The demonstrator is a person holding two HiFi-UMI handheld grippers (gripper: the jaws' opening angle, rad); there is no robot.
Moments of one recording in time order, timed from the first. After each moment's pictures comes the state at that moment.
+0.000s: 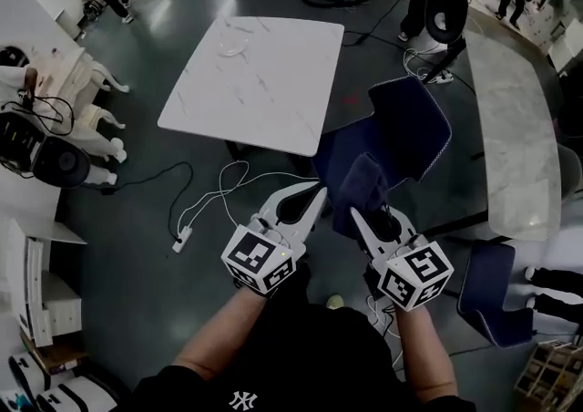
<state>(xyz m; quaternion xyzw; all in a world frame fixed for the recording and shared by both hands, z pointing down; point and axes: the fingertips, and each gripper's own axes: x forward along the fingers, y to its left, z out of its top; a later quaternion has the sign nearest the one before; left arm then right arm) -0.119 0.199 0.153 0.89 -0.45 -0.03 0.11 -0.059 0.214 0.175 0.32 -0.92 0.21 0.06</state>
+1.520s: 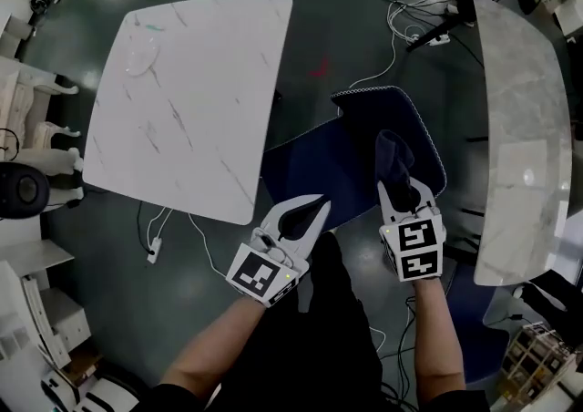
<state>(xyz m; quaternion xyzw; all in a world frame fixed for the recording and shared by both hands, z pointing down) -0.001 -0.100 0.310 0.90 -0.41 0.01 0.18 0.105 -0.152 0.374 0.42 -0.82 0.14 0.37</state>
